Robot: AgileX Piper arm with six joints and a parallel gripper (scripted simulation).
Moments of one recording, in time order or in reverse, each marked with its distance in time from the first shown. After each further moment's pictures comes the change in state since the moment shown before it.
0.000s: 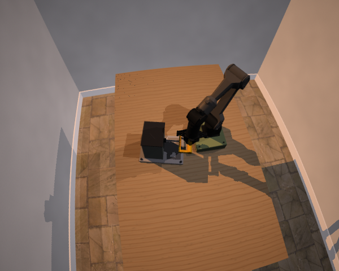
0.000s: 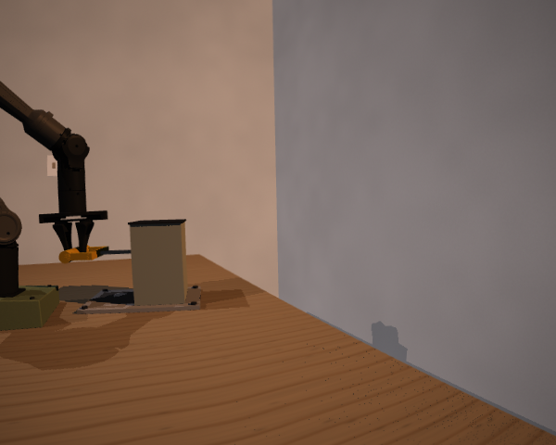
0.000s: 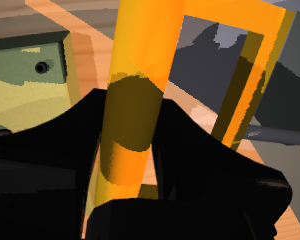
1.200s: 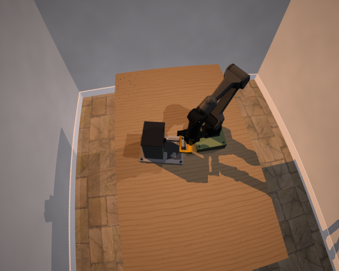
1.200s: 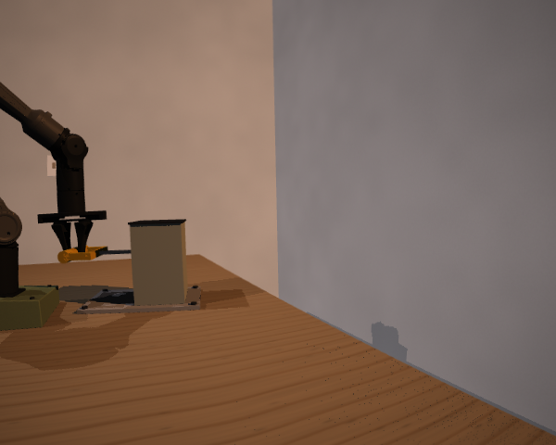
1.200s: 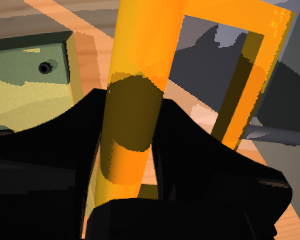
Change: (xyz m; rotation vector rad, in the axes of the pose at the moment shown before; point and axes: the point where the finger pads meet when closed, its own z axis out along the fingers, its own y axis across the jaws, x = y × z) arm 0.000 0.003 0.000 0.000 0.000 -0.001
